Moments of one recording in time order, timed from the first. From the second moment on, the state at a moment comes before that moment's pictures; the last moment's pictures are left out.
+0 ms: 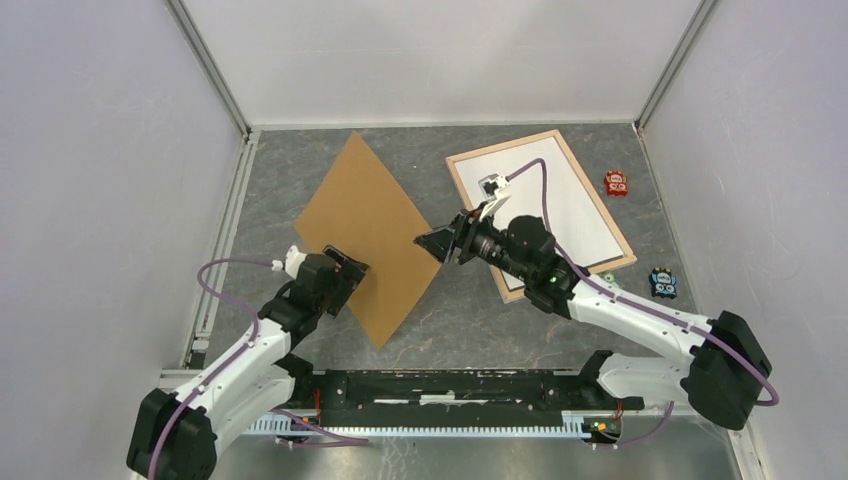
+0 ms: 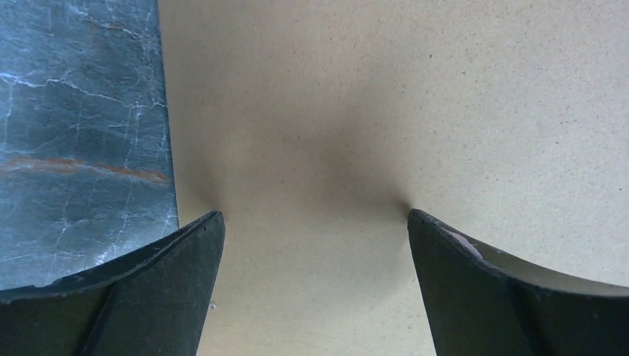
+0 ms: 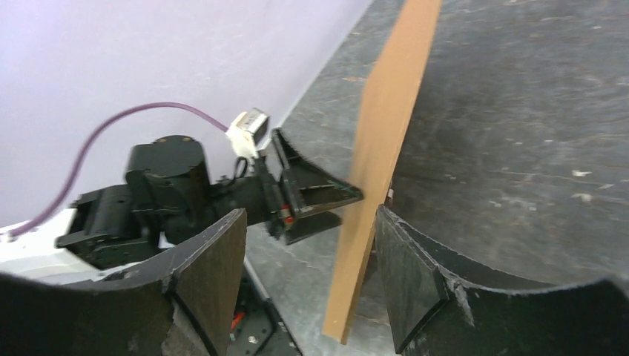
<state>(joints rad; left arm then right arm) -0.44 0.85 0.33 -0.26 -0.20 -1.23 0.83 1.19 0.76 0.34 -0.11 0.64</state>
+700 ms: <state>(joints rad) -0.45 0.64 0.29 -0.30 -0.11 -1.29 1.22 1.33 0.97 0.14 0.12 0.81</state>
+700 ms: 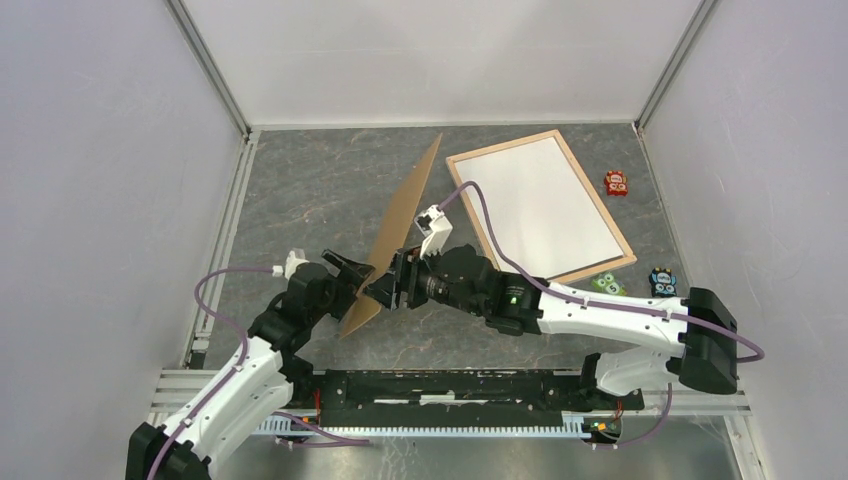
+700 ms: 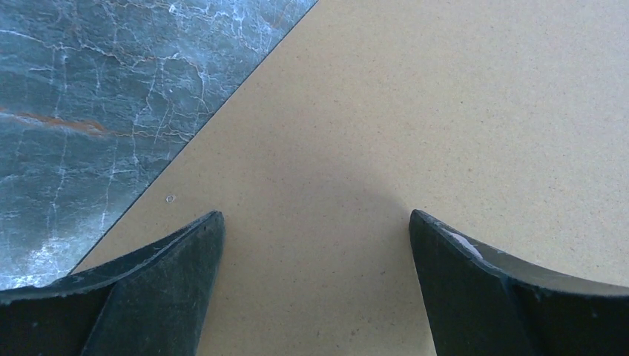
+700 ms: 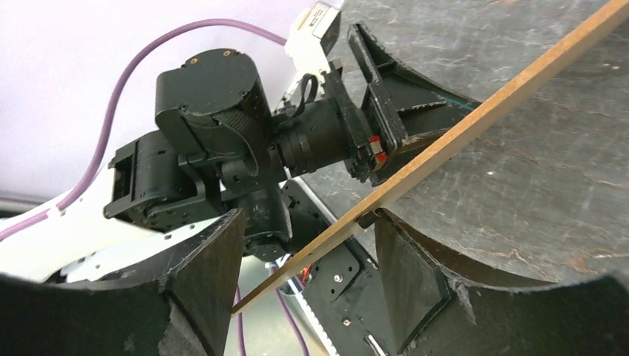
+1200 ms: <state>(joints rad) -0.47 0.69 0.29 -0.31 -0.02 -1.29 1.26 1.37 1.12 -0.27 0.45 0.90</state>
